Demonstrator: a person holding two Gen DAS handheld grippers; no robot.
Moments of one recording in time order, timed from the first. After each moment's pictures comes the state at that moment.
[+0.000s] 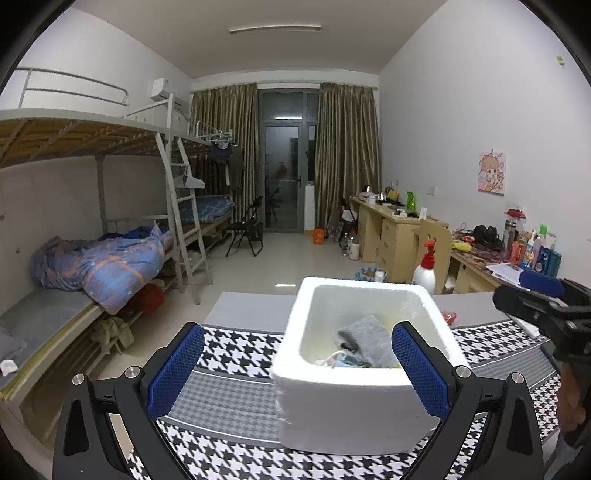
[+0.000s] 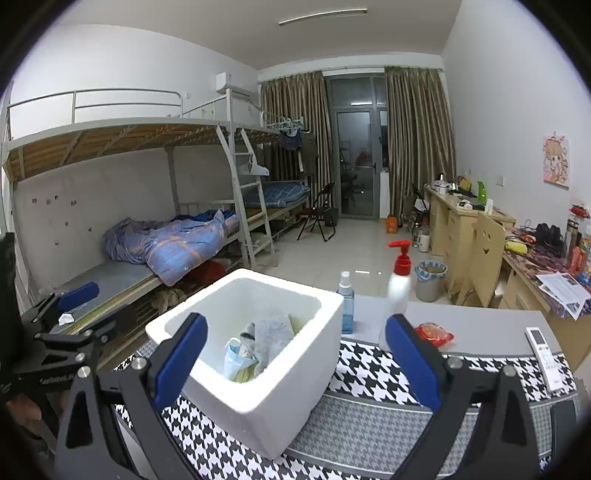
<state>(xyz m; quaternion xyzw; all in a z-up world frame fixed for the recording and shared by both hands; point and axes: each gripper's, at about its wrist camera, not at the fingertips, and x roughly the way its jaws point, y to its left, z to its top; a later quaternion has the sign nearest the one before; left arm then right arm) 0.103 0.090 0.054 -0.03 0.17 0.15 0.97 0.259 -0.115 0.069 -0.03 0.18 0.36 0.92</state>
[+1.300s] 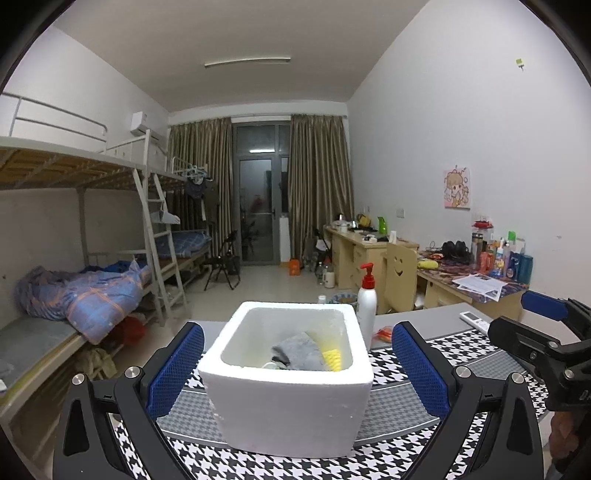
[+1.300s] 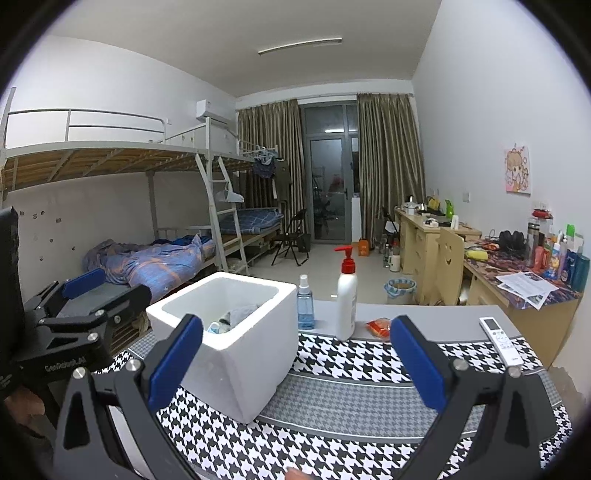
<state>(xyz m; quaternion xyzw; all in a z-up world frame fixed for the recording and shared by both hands) 0.075 0.017 0.063 -0.01 0.10 0.11 0.99 0.209 -0.185 0.060 -0.02 0.12 0.31 0.94</state>
